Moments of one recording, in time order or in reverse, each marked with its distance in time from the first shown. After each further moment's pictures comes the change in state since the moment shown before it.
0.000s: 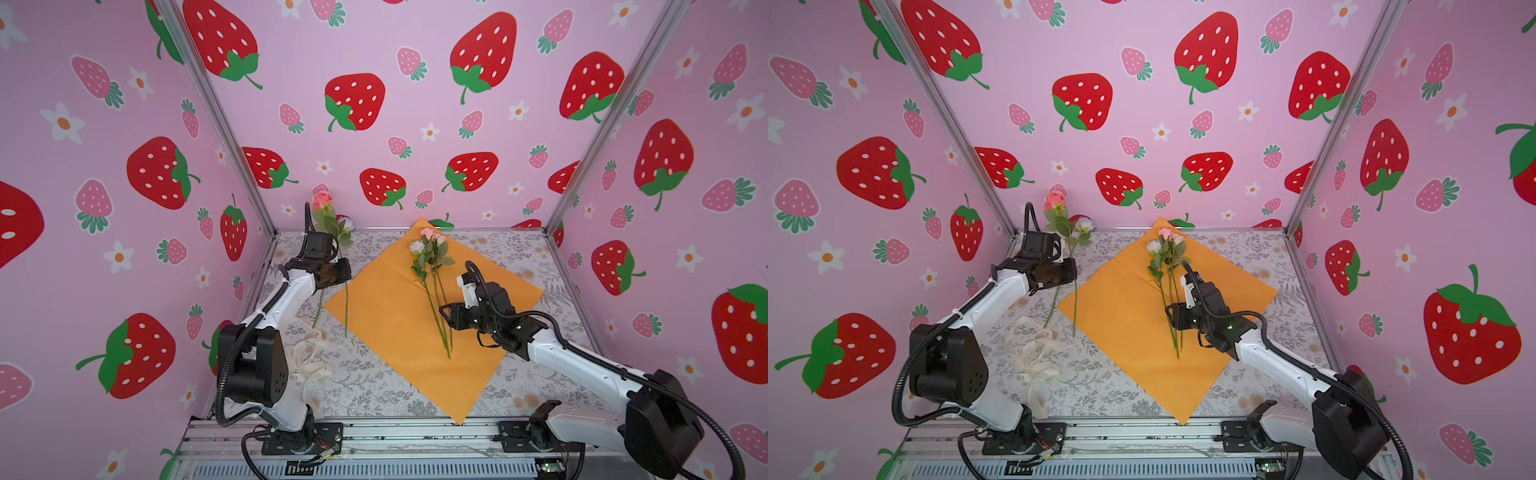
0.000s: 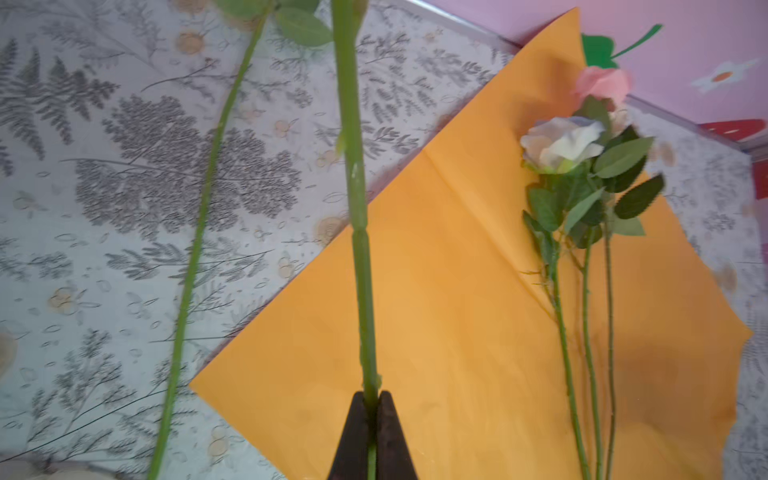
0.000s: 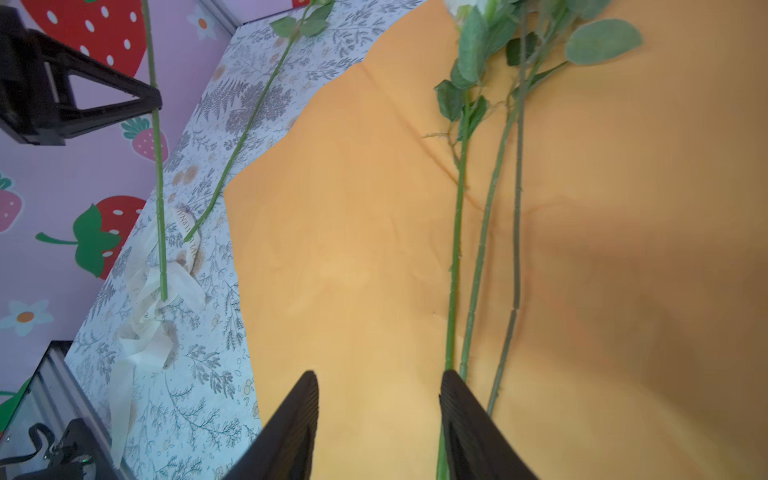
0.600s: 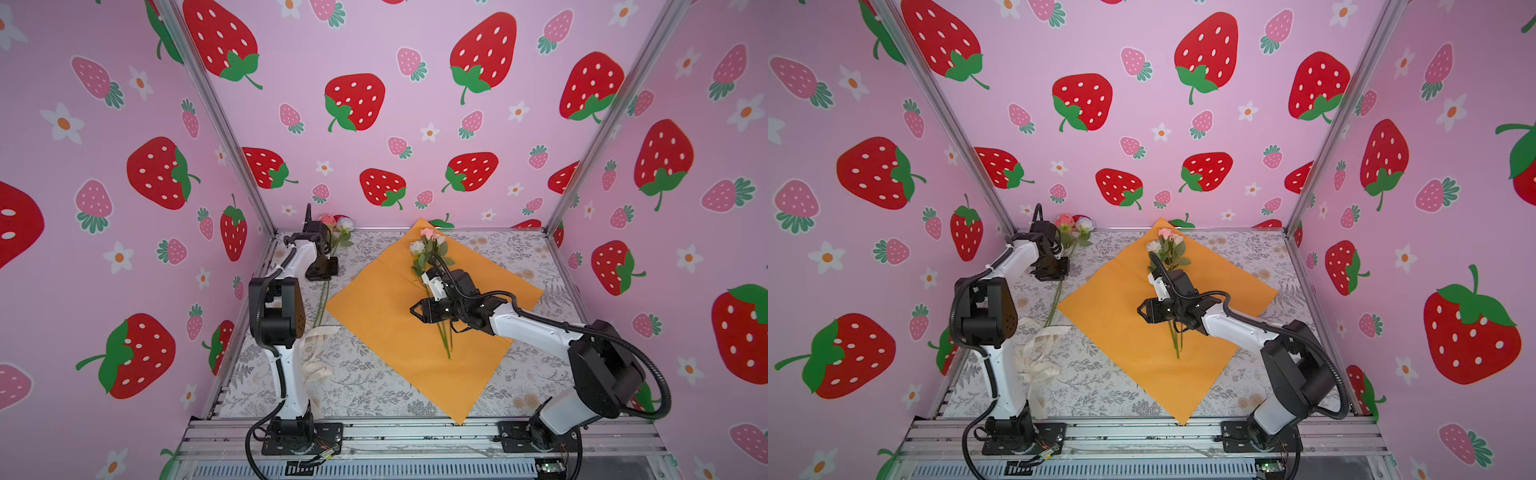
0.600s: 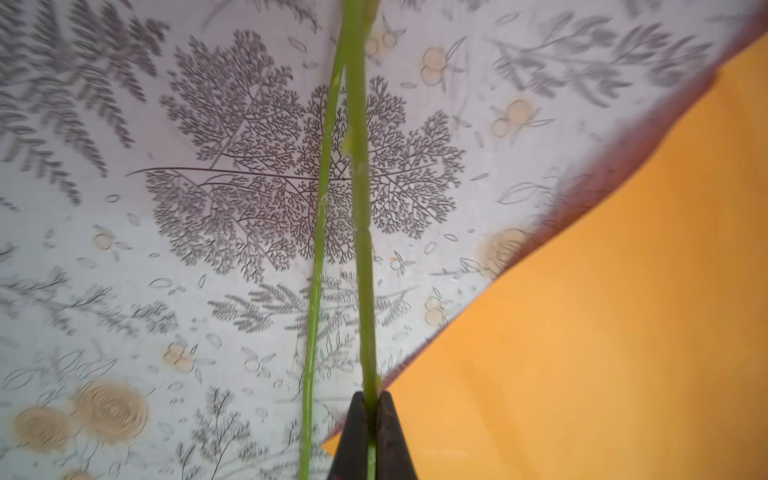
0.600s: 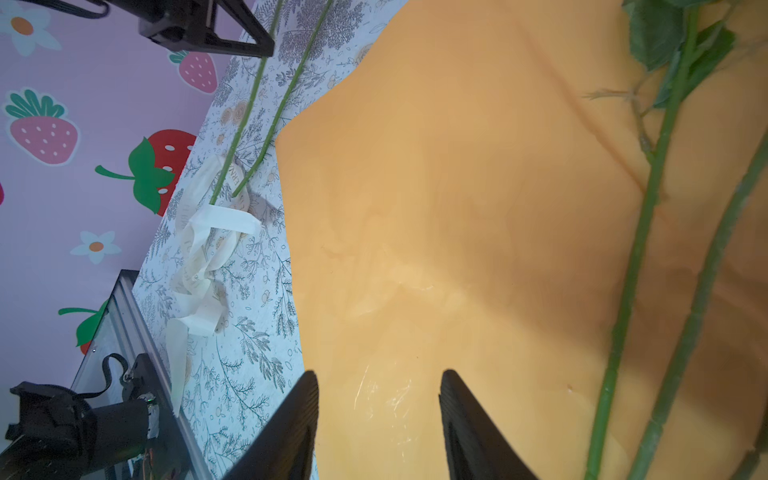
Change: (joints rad) left arm 0.162 0.430 0.450 -0.396 -0.120 0.257; right arm 0.106 0.348 0.241 0.021 -0.211 -0.031
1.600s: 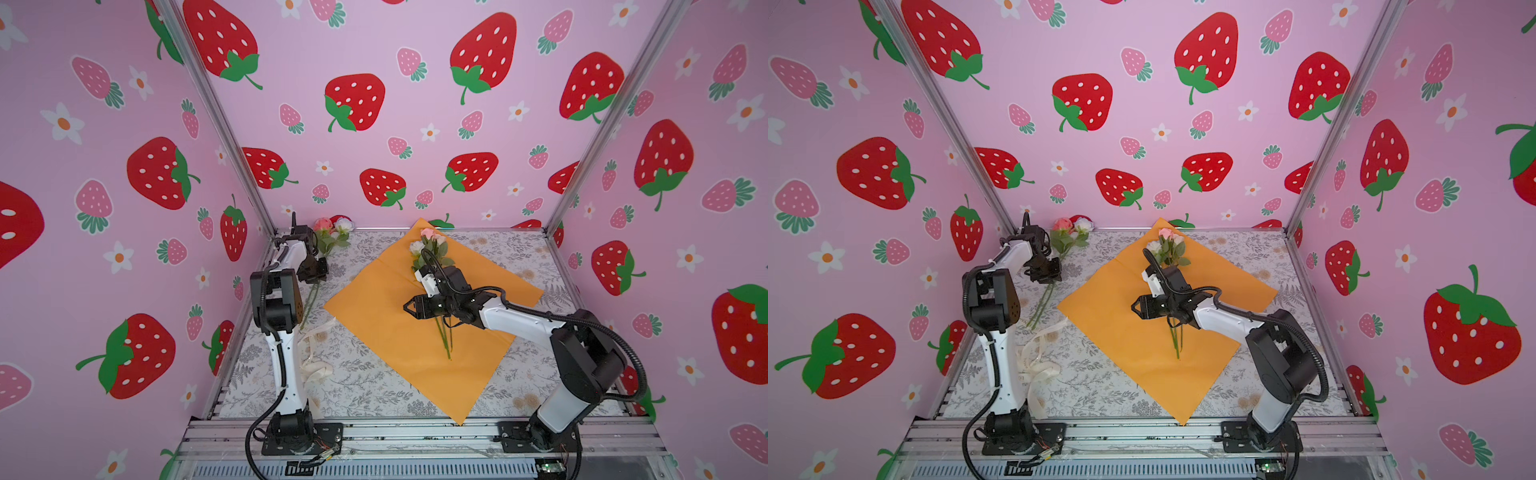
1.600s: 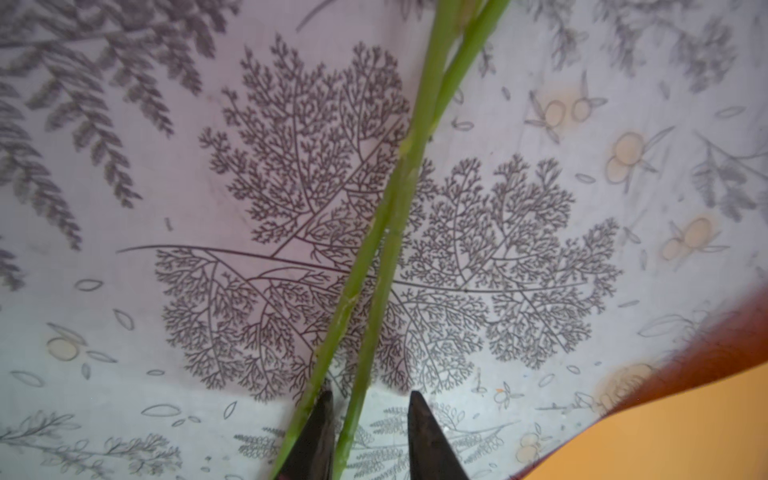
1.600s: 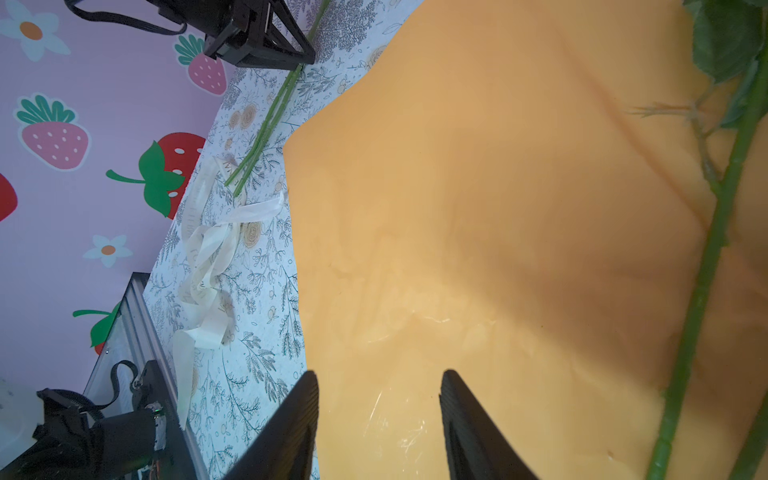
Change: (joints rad) left arm 0.118 0.307 0.216 -0.034 0.091 -0.041; right arm 0.000 0.145 0.096 0.037 -0.056 0.004
